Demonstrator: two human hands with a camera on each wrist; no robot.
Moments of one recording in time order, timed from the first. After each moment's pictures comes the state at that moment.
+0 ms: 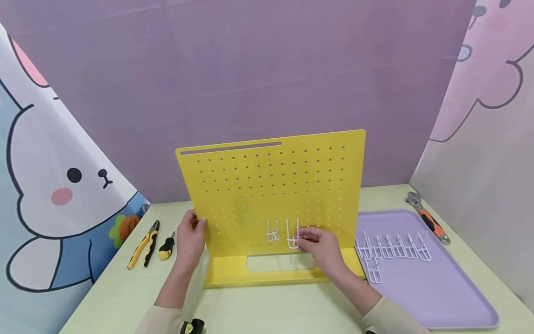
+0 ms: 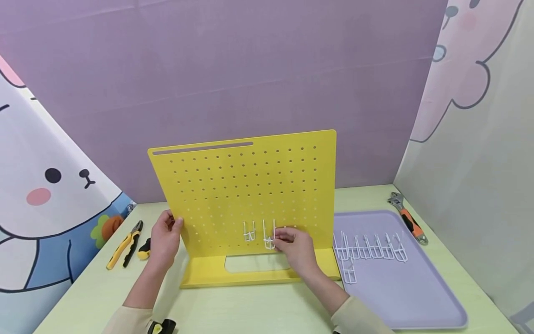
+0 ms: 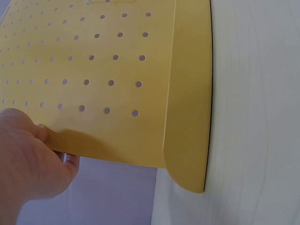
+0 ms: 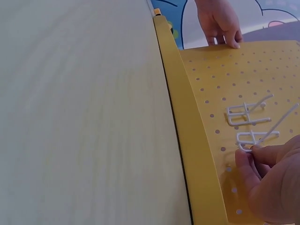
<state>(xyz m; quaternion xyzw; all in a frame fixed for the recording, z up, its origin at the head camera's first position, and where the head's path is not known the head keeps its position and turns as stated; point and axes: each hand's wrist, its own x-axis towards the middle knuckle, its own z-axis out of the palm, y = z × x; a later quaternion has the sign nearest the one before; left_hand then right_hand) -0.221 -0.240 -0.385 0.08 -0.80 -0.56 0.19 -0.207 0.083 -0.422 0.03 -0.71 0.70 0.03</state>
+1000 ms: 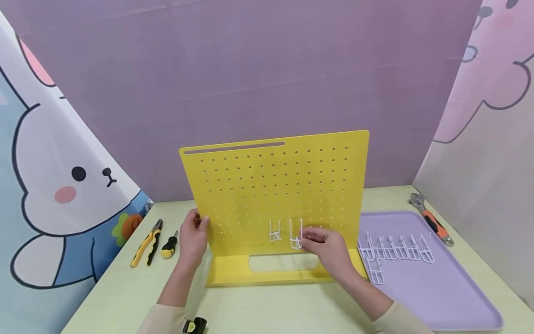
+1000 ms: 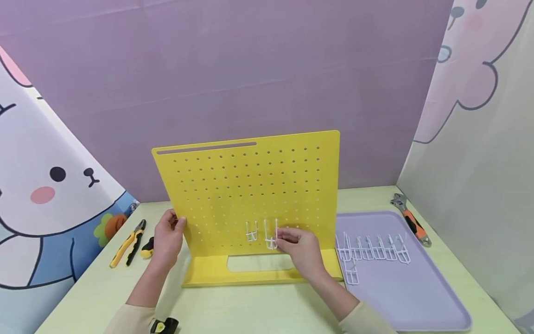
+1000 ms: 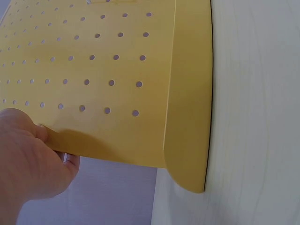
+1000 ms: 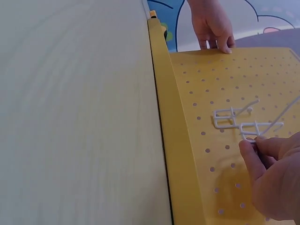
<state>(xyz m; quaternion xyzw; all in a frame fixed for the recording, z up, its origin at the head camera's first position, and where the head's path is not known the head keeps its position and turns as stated) -0.221 -0.240 -0.384 0.08 -0.80 -0.56 0.19 -0.194 0.093 -0.409 0.05 -0.69 0.72 0.01</state>
